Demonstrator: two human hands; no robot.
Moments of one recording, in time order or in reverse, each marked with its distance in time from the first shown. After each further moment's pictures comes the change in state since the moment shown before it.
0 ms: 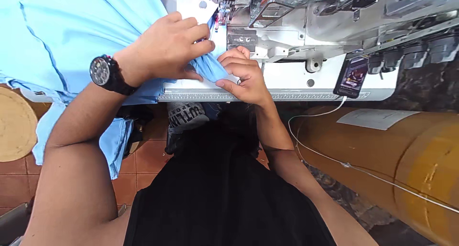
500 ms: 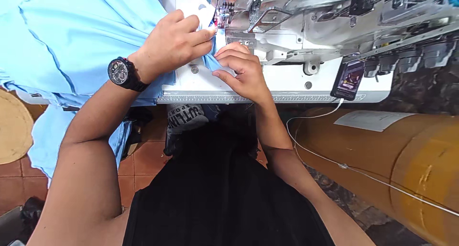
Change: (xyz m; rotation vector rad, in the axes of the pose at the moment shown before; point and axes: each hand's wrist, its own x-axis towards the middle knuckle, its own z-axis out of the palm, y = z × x) left_hand 0.005 -0.007 0.021 0.245 0.188 0.015; right_hand 0.012 0.010 -0.003 -0.135 0.008 0.018
